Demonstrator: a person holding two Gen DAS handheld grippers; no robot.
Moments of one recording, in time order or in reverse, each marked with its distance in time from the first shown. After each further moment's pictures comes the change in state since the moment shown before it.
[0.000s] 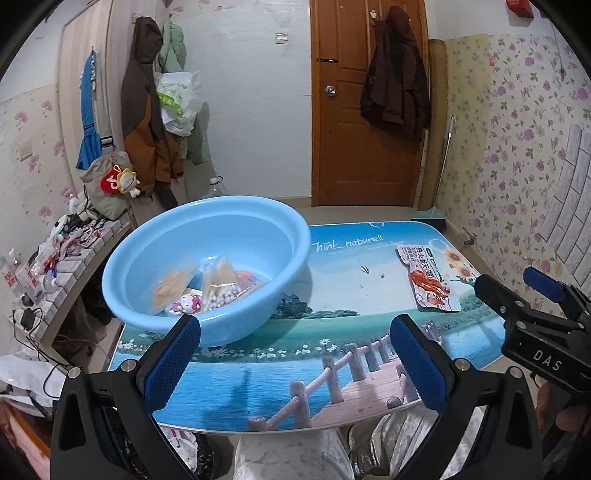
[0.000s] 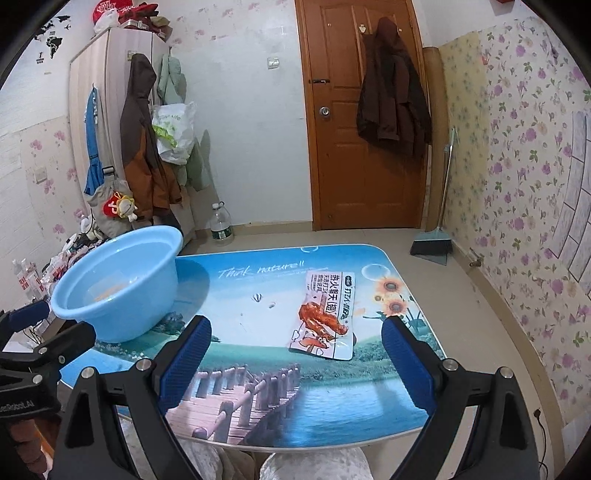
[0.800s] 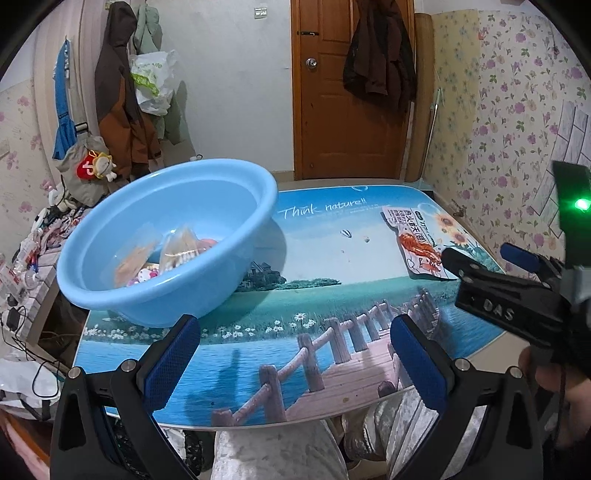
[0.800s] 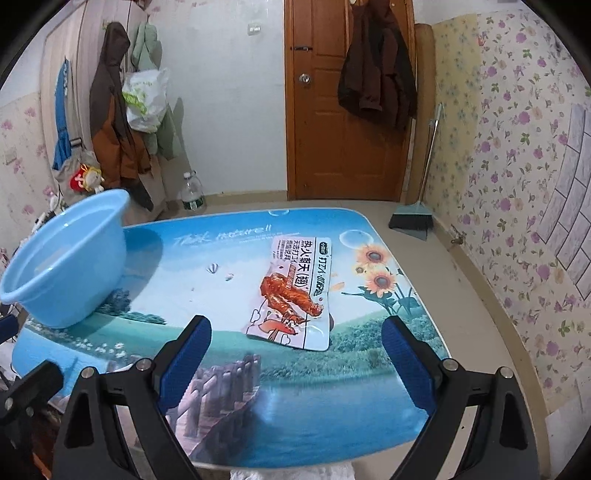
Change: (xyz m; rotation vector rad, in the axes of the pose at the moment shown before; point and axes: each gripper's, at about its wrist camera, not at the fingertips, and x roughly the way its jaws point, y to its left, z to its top) left arm 0.038 -0.018 -0.018 0.038 0.098 -0.054; right arm 0.071 -0.011 -0.014 -0.004 0.130 -0.111
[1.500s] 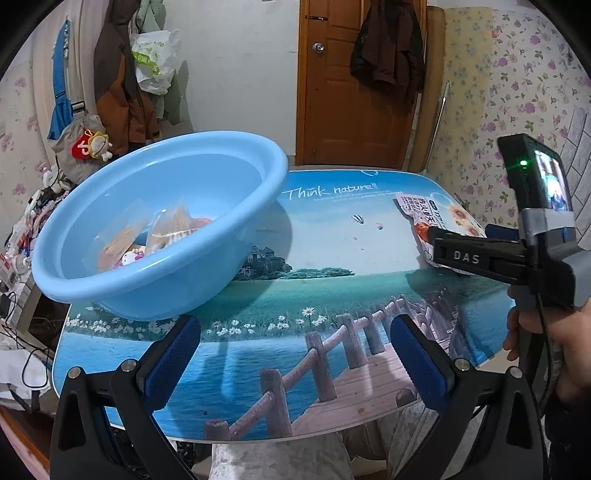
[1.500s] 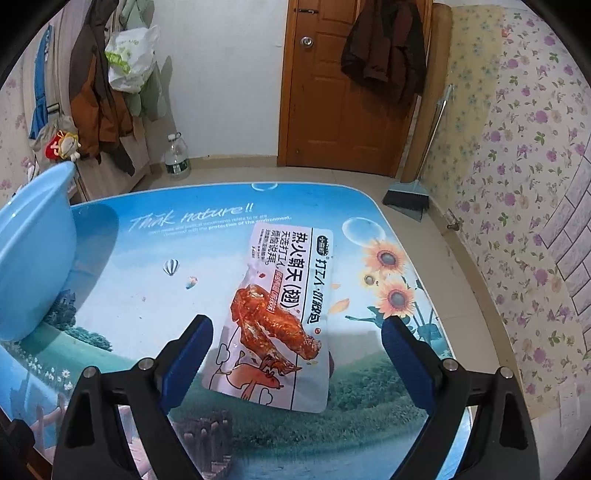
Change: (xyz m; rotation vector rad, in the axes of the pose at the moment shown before) left arm 0.031 0.009 -0.003 -0.035 0.058 -0.016; right arm 0.090 -0.002 0.028 -0.060 0.151 -0.059
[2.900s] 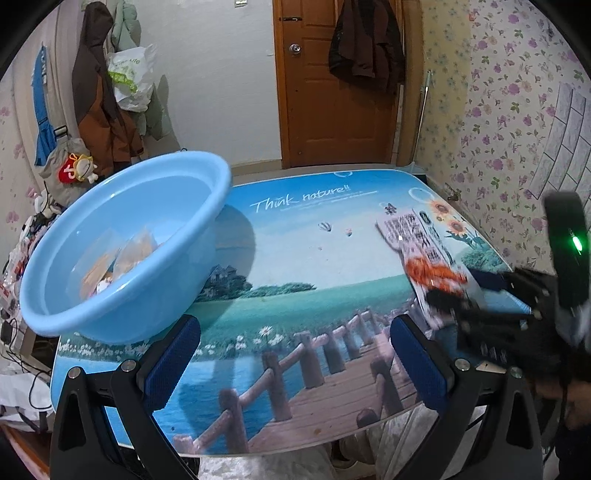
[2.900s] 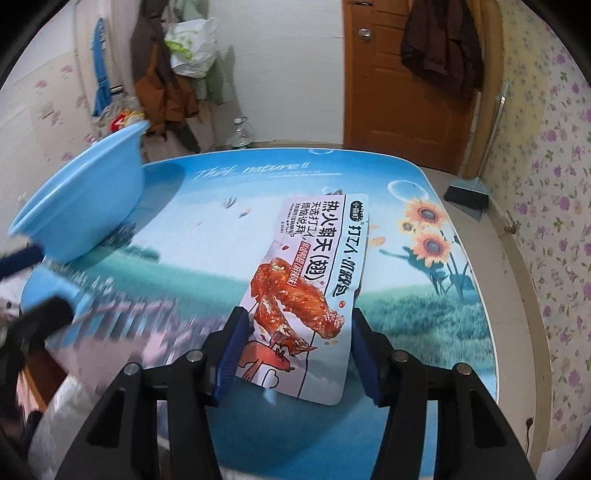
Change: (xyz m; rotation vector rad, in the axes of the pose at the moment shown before) left arm 0.006 -0.041 0.014 0.084 -0.015 -0.004; right arm -0.020 -0.029 -0.064 -0.115 0.017 0.278
